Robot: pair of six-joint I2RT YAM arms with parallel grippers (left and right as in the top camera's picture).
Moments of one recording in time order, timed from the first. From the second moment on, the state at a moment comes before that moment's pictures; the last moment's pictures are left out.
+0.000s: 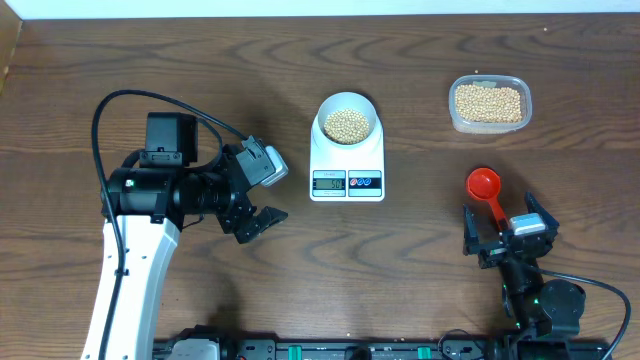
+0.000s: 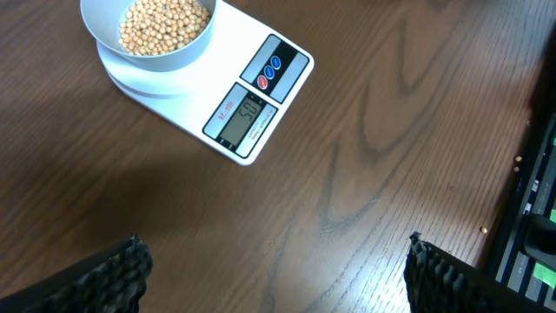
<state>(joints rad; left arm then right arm) -0.04 1.24 1.15 -1.13 0.63 0.91 -0.03 0.01 0.01 -0.06 -0.20 -0.14</state>
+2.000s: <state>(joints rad) -0.04 1.24 1.15 -0.60 0.46 0.10 -0.03 0.01 0.01 -0.06 -0.20 -0.14</state>
